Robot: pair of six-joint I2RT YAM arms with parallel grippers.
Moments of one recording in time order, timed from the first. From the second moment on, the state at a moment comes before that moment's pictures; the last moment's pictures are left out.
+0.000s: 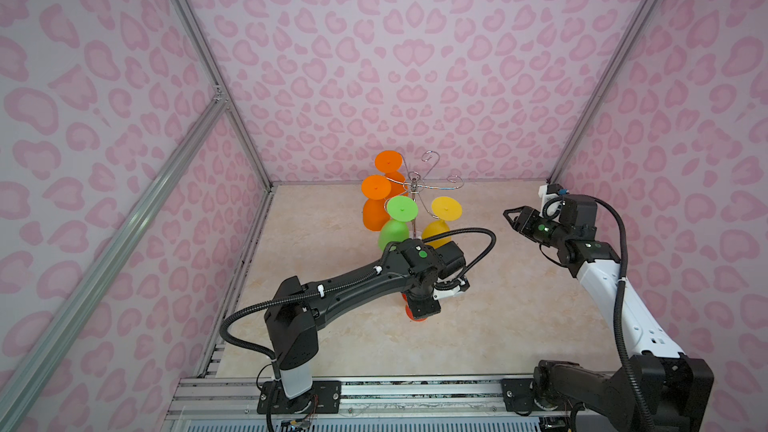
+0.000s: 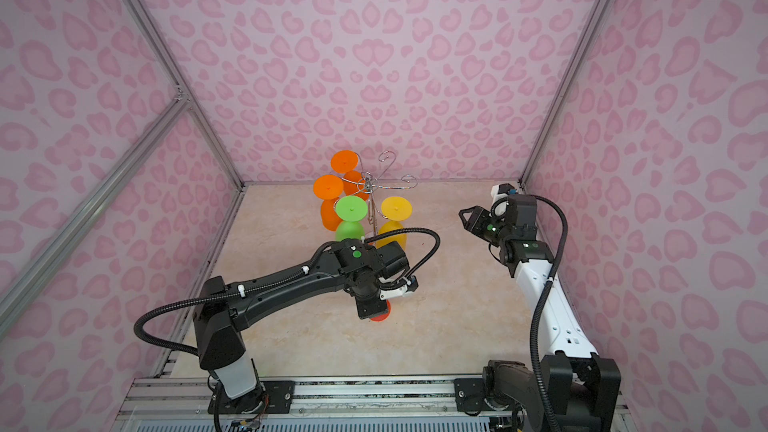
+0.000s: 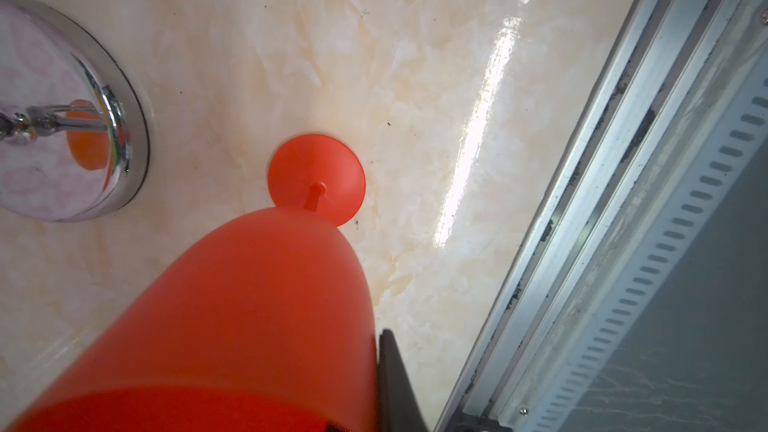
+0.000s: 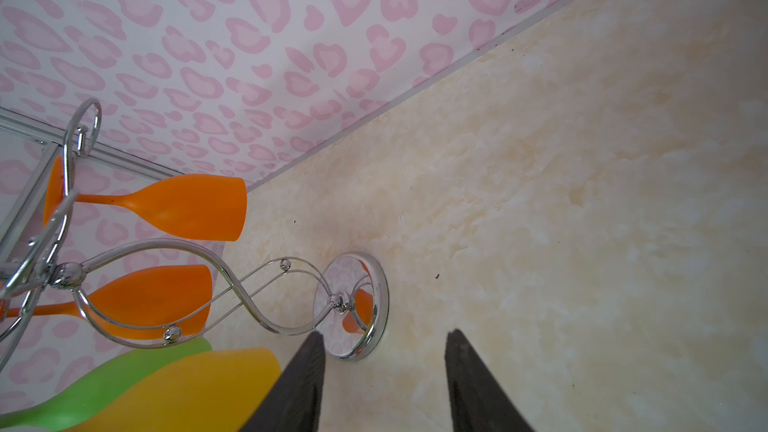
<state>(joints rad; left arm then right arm) -1.07 1.80 1.62 -1.29 0.01 0.27 -0.07 1.22 1.02 -0.34 -0.46 0.53</state>
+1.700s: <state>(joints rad) -1.07 1.06 1.41 -0.91 -0.55 0.19 0.09 1.15 0.95 0.04 -0.66 0.87</state>
